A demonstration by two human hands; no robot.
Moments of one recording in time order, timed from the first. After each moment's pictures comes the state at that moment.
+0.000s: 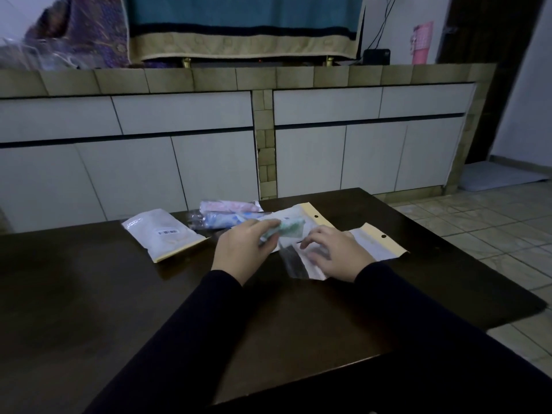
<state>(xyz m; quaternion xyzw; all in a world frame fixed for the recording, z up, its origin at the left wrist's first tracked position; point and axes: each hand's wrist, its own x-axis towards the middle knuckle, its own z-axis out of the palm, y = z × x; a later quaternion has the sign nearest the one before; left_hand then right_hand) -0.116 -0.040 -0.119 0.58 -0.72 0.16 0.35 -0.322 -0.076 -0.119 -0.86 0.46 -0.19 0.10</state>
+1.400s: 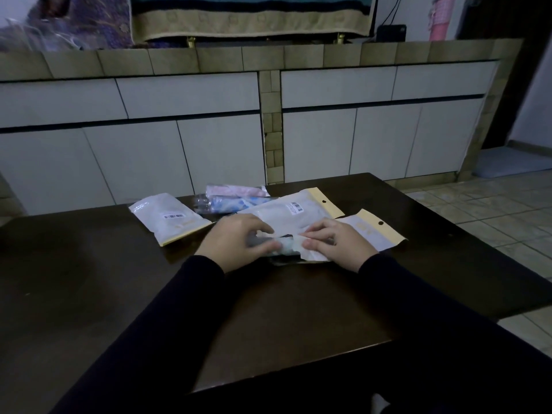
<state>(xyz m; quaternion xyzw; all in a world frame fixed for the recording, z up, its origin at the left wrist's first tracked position) -0.084 -0.029 -0.112 0.59 -0.78 0.03 0.21 -0.318 -0.091 -0.144 -0.82 0.45 -0.26 0.25</state>
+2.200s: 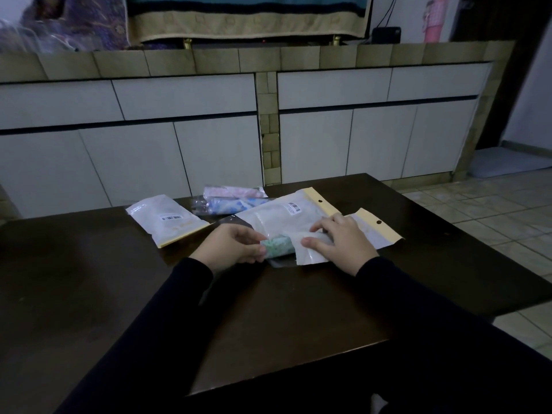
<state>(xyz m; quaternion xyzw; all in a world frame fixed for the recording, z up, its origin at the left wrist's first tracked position) -0.085 -0.023 -0.114 0.61 -0.56 -0.41 0.37 -0.315 -0.081 -0.142 -0.80 0.55 -0.23 0.12</state>
